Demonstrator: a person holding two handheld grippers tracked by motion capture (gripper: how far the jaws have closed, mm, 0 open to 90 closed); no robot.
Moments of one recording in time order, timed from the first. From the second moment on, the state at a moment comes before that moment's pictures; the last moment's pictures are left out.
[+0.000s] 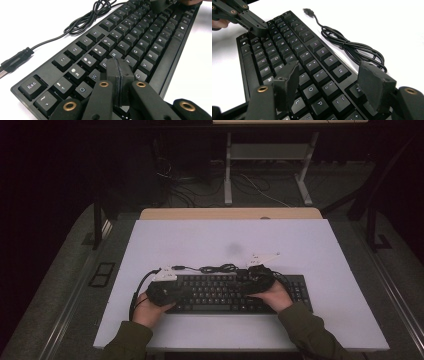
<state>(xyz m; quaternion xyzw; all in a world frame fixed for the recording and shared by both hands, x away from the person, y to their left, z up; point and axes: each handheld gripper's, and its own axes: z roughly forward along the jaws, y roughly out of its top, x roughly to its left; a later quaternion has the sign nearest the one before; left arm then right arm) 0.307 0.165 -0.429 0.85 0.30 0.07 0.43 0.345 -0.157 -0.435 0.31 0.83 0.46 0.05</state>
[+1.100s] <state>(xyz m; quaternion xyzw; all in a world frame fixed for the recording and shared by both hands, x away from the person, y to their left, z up) 0.297 0.150 -0.426 0.84 0.29 0.05 0.46 0.345 -0.164 -0.434 0.31 0.83 0.46 0.05</state>
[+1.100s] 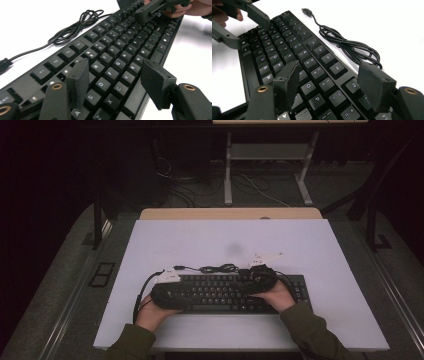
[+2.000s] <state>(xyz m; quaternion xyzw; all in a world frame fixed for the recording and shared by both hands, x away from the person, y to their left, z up) 0.288 0.126 -0.434 0.87 0.23 0.02 0.42 0.345 -0.164 -0.434 0.31 0.83 0.46 0.05</state>
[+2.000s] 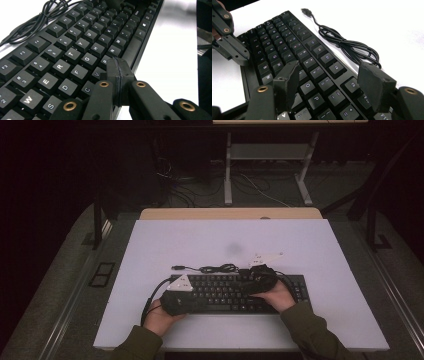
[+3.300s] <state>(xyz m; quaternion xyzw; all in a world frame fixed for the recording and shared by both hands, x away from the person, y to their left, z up) 0.290 0.130 -0.429 0.86 0.25 0.03 0.44 0.345 -0.164 -0.435 0.31 0.83 0.46 0.05</state>
